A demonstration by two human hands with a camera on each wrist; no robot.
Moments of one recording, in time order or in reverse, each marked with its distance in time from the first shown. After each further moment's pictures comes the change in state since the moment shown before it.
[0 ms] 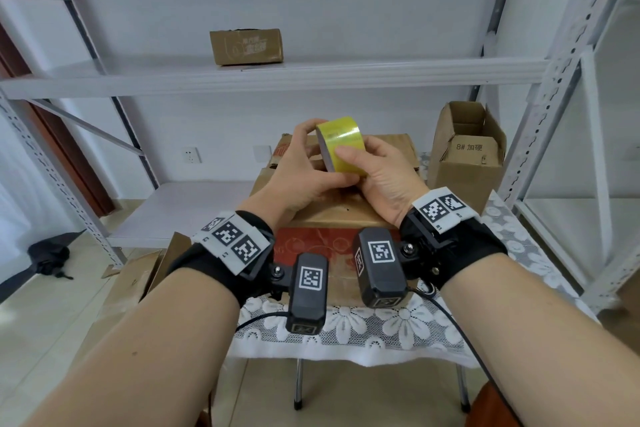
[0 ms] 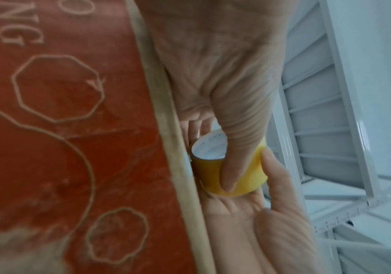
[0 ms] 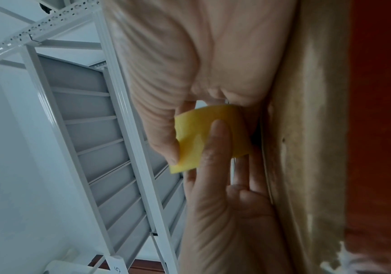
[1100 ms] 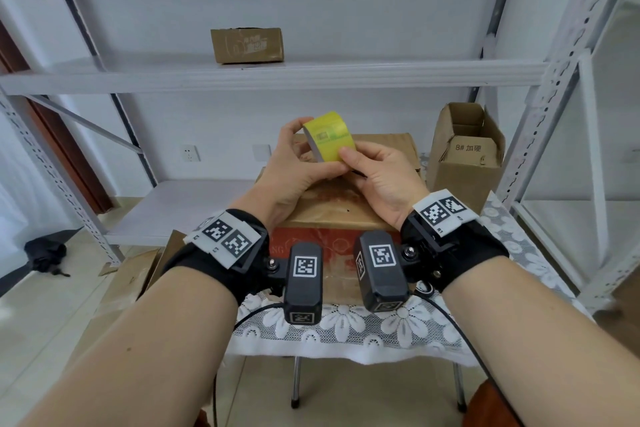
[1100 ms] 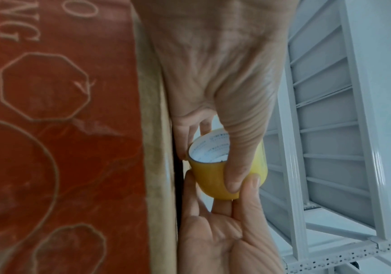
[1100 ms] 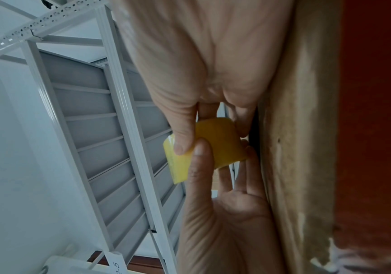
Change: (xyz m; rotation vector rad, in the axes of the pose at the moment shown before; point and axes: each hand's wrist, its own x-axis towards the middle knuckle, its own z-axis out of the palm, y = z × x) left_hand -0.002 0.000 -0.004 -0.192 0.109 -0.033; right_hand -0.002 0.004 0.000 0.072 -0.020 -0.041
